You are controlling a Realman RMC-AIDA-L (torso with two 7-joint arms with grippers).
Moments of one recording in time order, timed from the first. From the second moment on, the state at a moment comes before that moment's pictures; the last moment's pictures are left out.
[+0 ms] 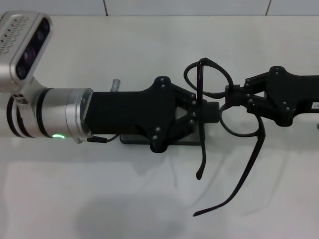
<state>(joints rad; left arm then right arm) -0.61 -2.09 0.96 0.45 1.60 1.90 -1.08 0.66 2.02 -0.87 -0.63 -1.75 -1.80 1.43</state>
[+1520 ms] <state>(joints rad) -0.62 -2.10 0.98 0.33 1.47 1.85 -0.88 0.70 2.03 -0.91 -0.52 -1.70 -1.81 1.42</state>
